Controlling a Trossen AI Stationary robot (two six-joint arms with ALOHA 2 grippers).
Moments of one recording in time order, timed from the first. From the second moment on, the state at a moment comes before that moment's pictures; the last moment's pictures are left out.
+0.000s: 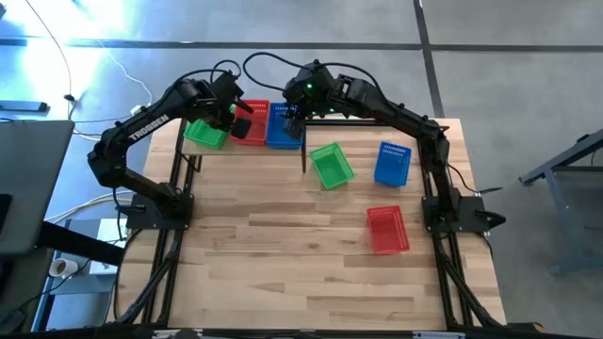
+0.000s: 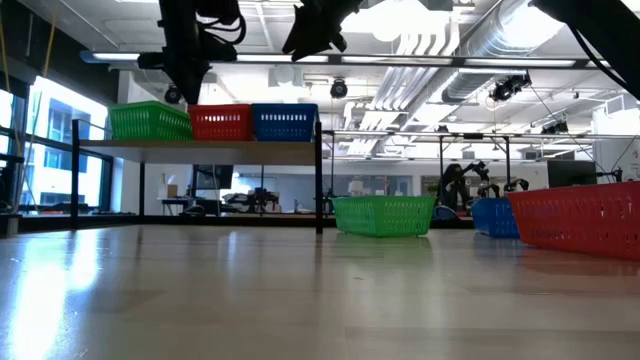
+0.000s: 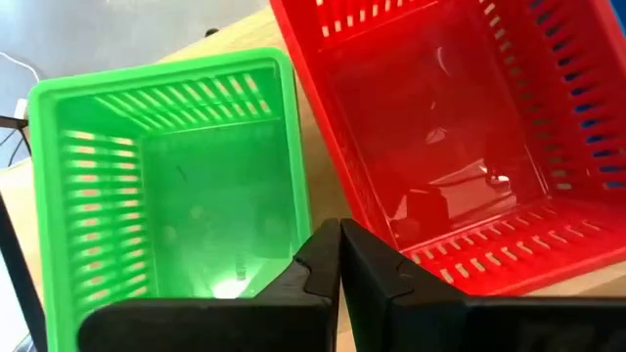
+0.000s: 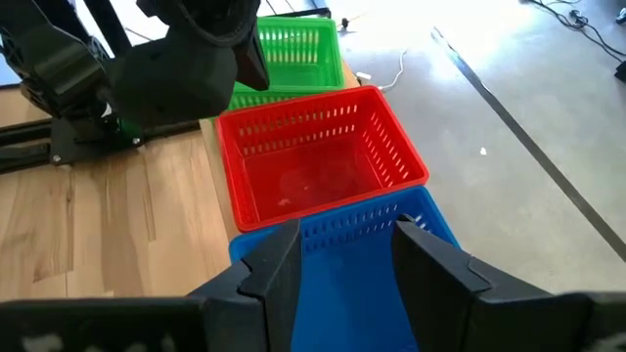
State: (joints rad) left arm 0.81 1.42 1.49 -1.31 -0.24 -0.43; right arm -0.35 2.07 2.36 -0.90 0.02 -0.07
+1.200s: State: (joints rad) left arm 0.89 1.49 1.48 -1.28 -0.31 -0.44; right arm -0.35 2.07 2.36 -0.90 0.02 -0.11
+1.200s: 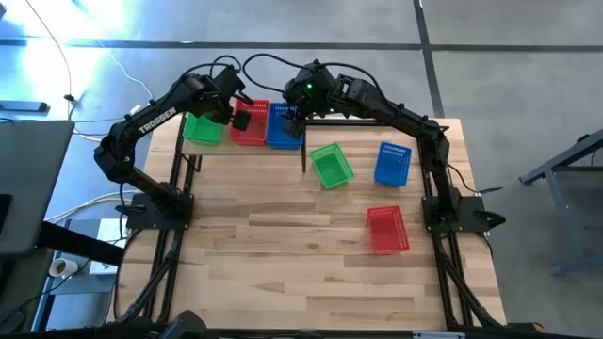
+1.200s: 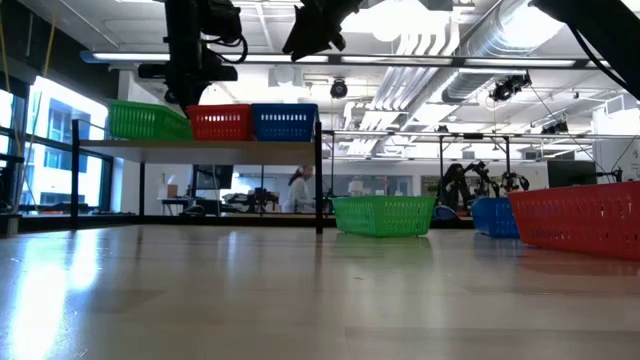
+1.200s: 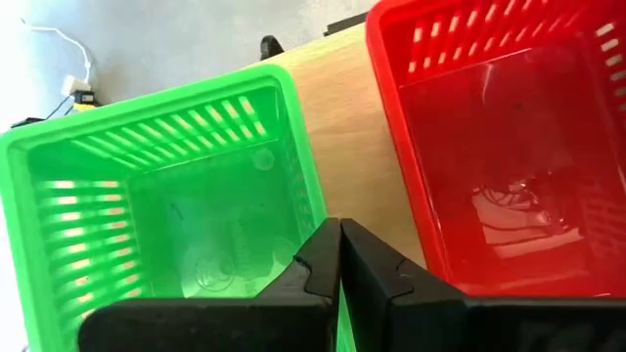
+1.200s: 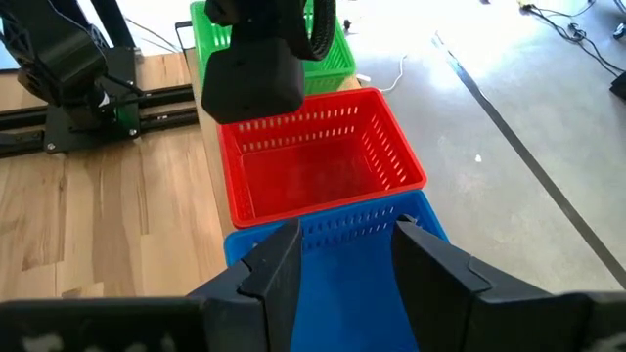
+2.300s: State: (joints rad) left arm 0.84 1.50 1.59 -1.21 -0.22 -0.43; right arm -0.35 2.07 2.36 -0.90 0.02 -0.11
